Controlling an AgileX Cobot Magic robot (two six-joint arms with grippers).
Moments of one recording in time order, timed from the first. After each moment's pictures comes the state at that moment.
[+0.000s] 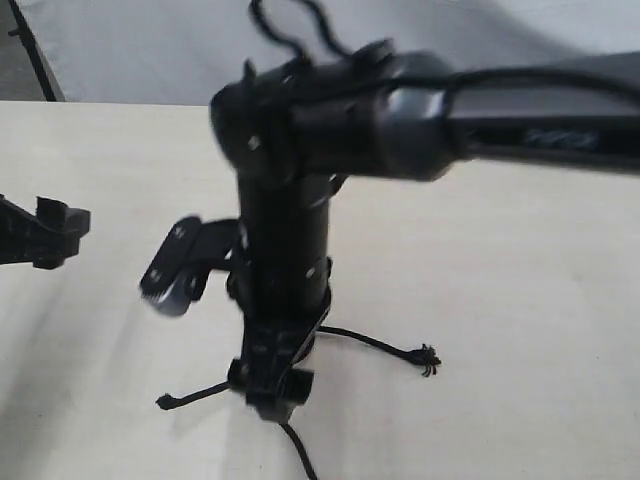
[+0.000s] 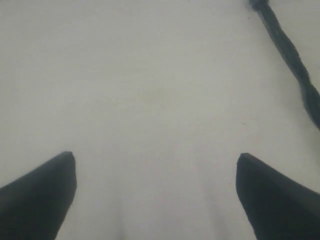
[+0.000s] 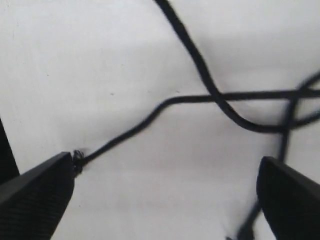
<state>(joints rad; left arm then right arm) -0.03 1.23 -0.44 0.53 -0.09 -0.49 0.92 1.92 -1.46 0.11 1.20 -0.57</state>
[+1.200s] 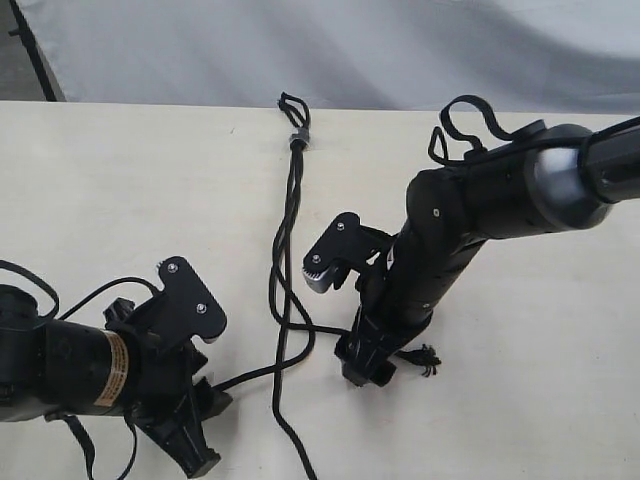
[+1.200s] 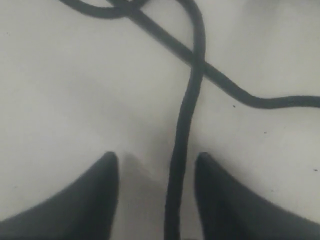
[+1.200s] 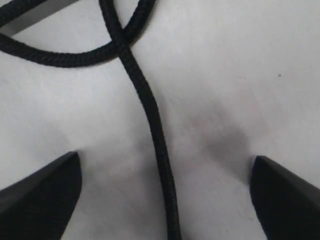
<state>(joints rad) -0.61 1.60 -0.44 0.60 -0.10 -0.40 0.64 1.90 -0.99 0.15 0.54 -0.57</state>
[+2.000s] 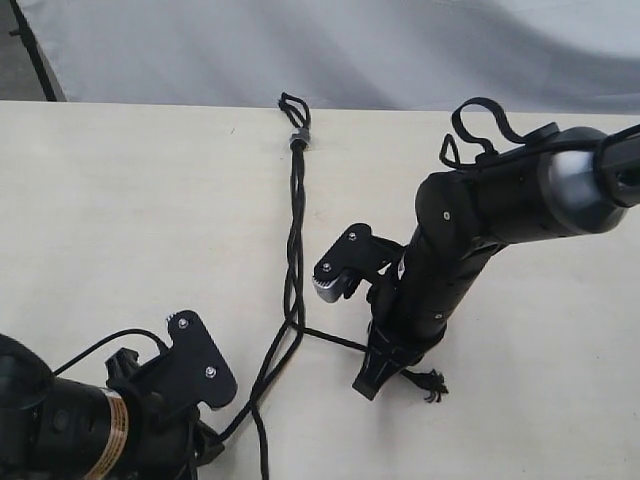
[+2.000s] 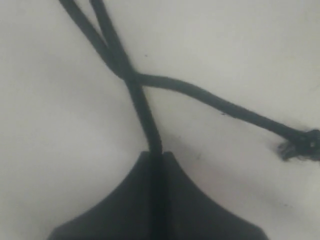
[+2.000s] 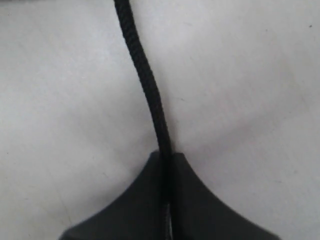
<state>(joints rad) -0.80 1.56 -0.39 0.60 -0.03 -0.52 0.63 1.89 -0.95 0.16 0.61 -0.54</state>
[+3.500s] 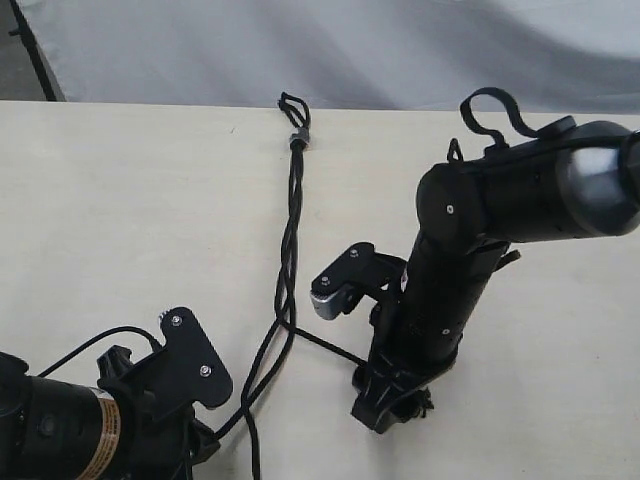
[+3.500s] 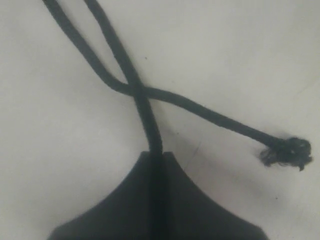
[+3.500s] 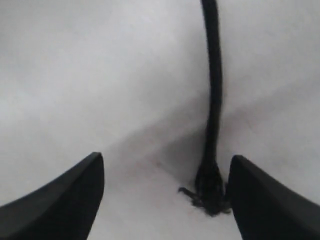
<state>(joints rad) -0.82 1.50 -0.39 0.60 0.03 -0.55 0.68 1.80 -0.95 0.25 0.80 -0.50</state>
